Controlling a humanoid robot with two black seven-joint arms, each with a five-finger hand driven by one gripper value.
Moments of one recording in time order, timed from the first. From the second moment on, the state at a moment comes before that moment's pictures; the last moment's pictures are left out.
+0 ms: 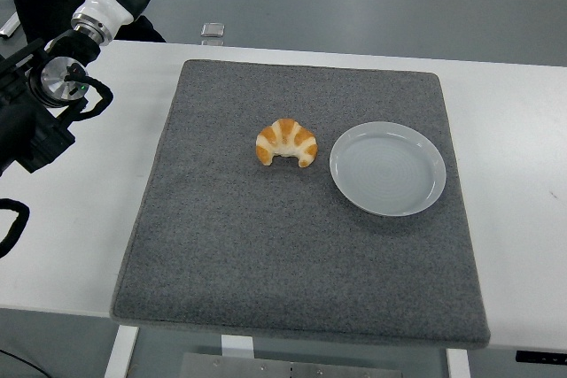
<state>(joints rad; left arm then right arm) -1.06 0.29 -0.56 -0.37 -0.25 -0.50 -0.30 -0.01 0.00 -0.01 0.11 0.06 0.11 -0.04</state>
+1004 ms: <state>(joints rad) -1.29 0.42 -0.18 -0.54 0.64 -0.61 -0.31 0.00 0.00 -0.01 0.11 0.06 0.11 -0.04</state>
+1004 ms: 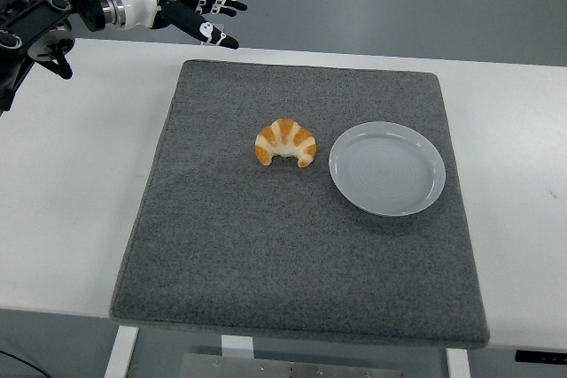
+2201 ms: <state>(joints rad) -1.30 0.29 0.17 -0.77 0.82 -0.30 -0.26 -0.01 0.00 -0.01 0.11 0.06 0.11 -0.04</state>
